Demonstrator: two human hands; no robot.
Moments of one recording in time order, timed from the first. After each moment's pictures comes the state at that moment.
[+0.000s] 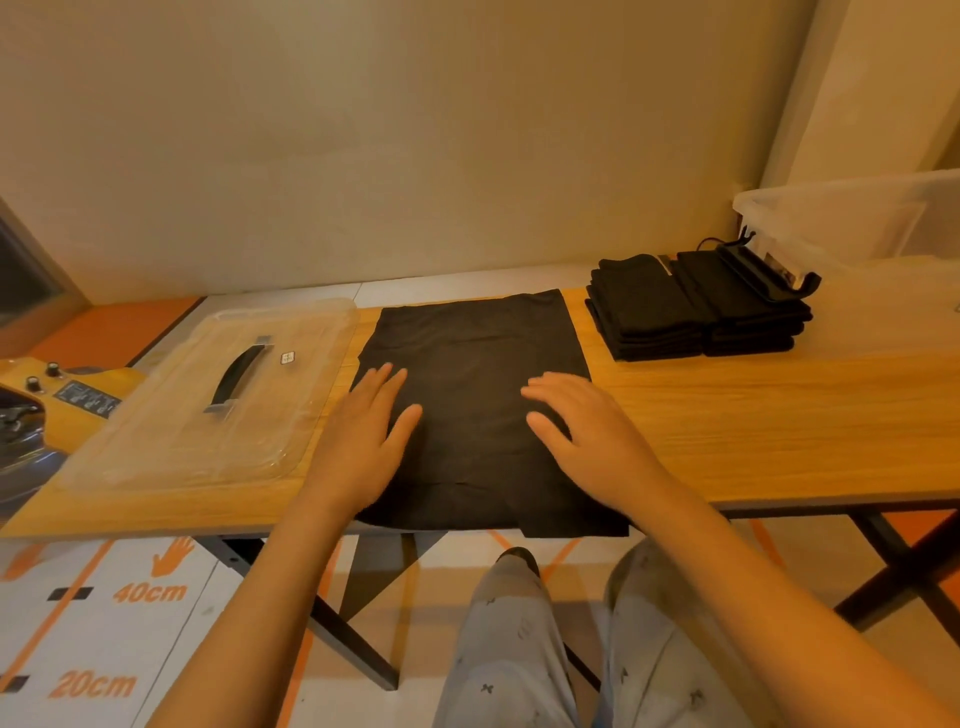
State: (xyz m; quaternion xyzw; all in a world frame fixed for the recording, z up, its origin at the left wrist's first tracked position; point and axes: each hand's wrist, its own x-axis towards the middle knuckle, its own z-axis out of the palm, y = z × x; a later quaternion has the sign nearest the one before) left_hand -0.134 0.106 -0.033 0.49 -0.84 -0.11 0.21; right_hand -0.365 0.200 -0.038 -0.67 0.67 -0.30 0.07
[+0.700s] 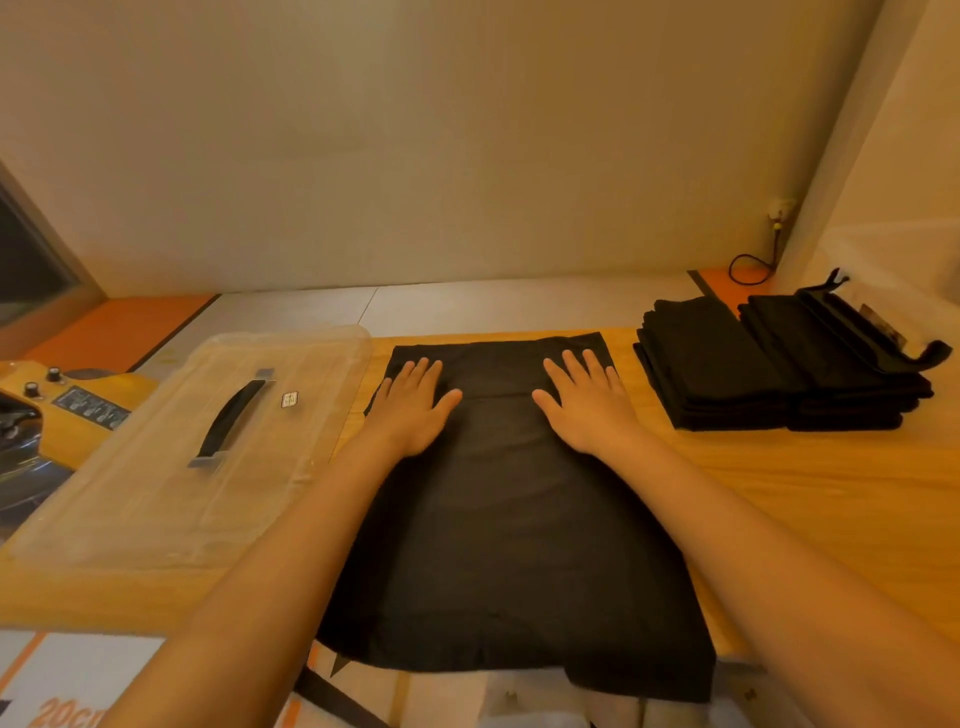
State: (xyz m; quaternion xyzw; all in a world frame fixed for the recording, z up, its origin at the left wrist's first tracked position) left_hand -0.189 -0.056 -0.049 0.54 -0.84 -0.11 0.03; right_hand -0.400 0.021 -0.052 -0.61 0.78 -0.04 0.08
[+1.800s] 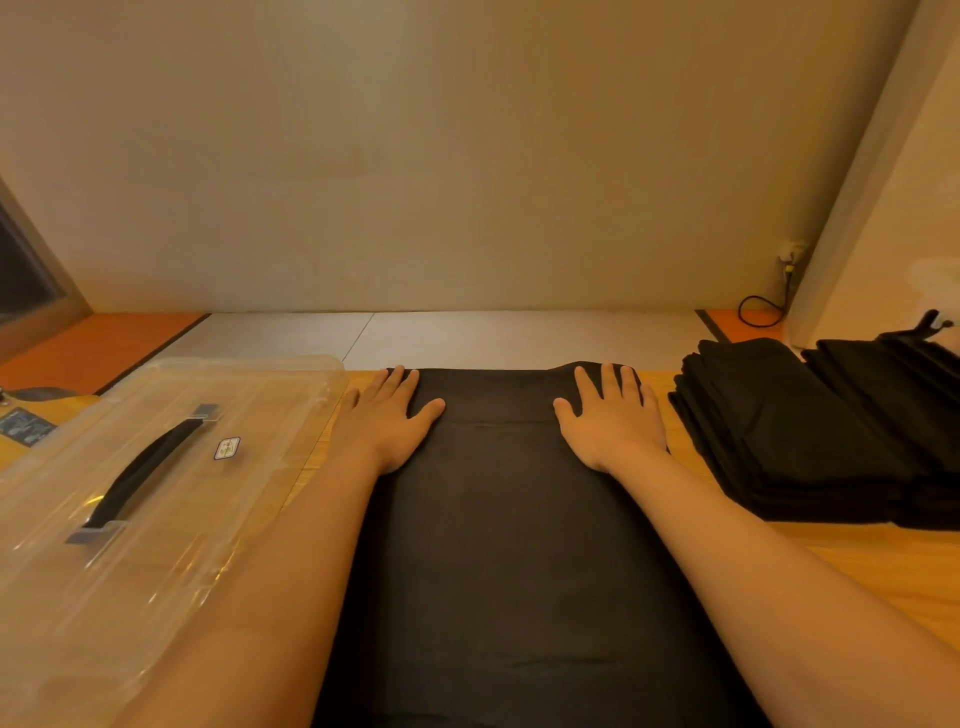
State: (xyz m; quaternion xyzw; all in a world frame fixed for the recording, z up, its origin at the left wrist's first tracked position) left_hand -0.202 -0.144 -0.082 0.58 -0.81 -0.07 0.07; right_hand -0.436 -0.058 -0.077 -0.54 0.84 -0.02 0.04
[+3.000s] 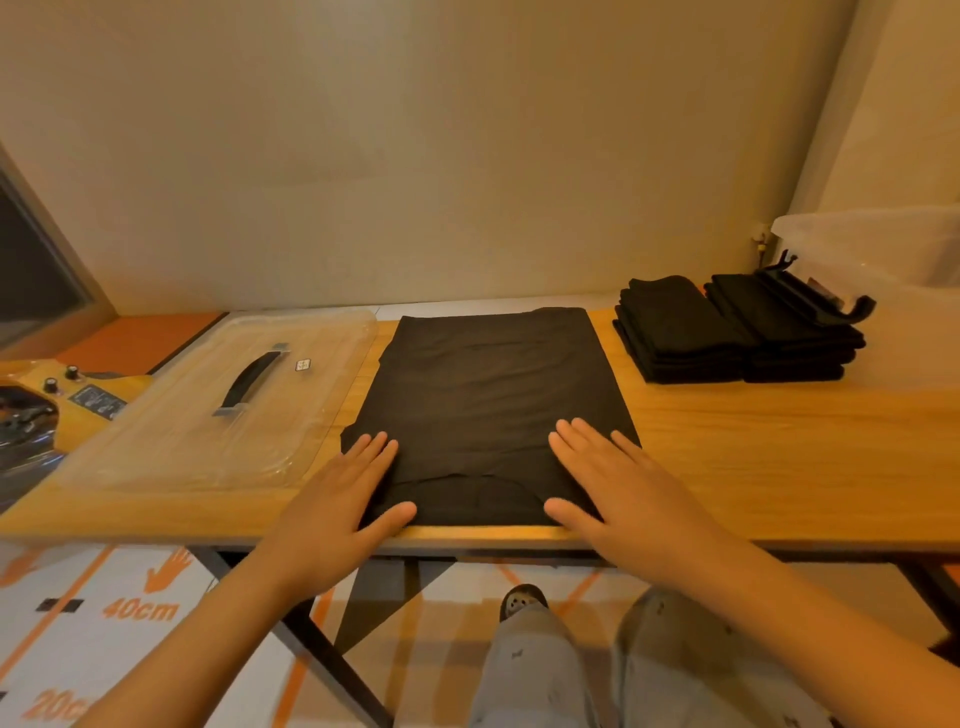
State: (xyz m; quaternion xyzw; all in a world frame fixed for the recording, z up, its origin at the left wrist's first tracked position) left_hand -0.078 0.117 -0.071 0.46 -0.88 -0.09 0.07; right_hand -0.361 0.221 -0.051 -0.73 0.68 -0.07 0.05
